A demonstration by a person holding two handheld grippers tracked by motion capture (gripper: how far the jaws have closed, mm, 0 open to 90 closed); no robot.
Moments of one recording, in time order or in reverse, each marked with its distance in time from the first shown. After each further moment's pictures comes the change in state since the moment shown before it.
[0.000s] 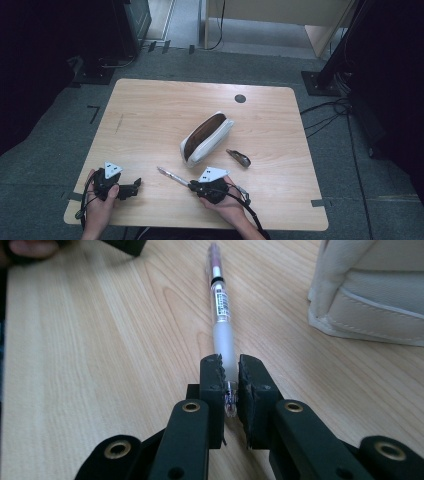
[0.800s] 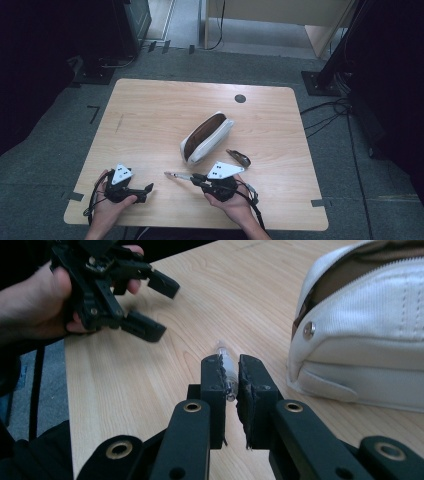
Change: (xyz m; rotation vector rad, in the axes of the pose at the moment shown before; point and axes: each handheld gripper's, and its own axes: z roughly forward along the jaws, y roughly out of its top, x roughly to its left) left arm -0.032 0.005 -0.001 -0.090 -0.231 0.125; right arm 0.007 0.030 -0.047 -0.139 0.013 -0.021
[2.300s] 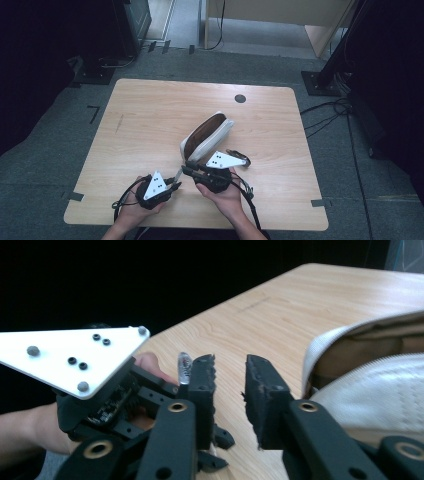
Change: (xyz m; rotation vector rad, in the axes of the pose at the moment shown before) left arm -0.068 0.021 0.027 -0.137 -0.185 0.329; right arm 0.001 0.026 0.008 -0.192 0.034 0.121
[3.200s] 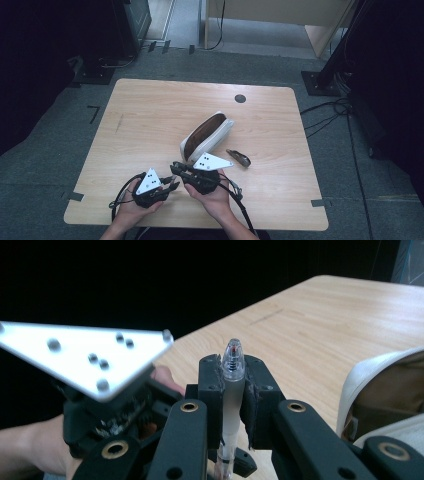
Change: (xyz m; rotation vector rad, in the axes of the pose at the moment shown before) left arm 0.008 -0.004 -0.007 -0.003 -0.050 -0.102; right arm 0.018 0.005 0.023 -0.030 0.007 -0.013
